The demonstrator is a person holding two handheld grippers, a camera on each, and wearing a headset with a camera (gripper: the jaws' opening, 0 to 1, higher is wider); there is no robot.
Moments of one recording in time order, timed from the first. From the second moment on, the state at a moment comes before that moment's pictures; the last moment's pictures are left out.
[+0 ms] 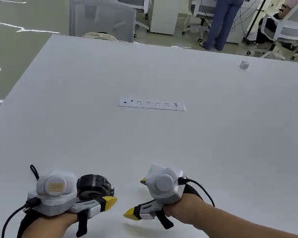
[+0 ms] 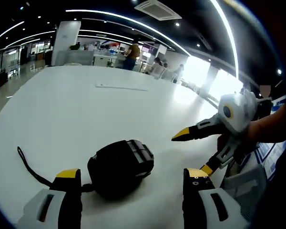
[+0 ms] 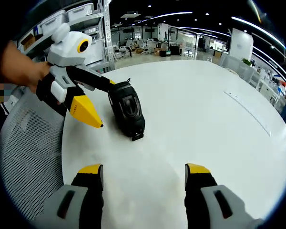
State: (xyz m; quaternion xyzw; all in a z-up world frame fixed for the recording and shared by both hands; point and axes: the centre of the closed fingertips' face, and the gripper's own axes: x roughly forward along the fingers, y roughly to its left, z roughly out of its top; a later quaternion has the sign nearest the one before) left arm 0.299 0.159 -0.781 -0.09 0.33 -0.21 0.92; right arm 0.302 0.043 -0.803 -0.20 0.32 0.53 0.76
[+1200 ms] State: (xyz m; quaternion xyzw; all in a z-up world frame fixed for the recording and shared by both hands) left arm 0.217 0.302 -0.723 -0.06 0.24 -0.21 0.94; right arm 0.255 -0.161 -0.737 -0.10 0.29 0.36 0.88
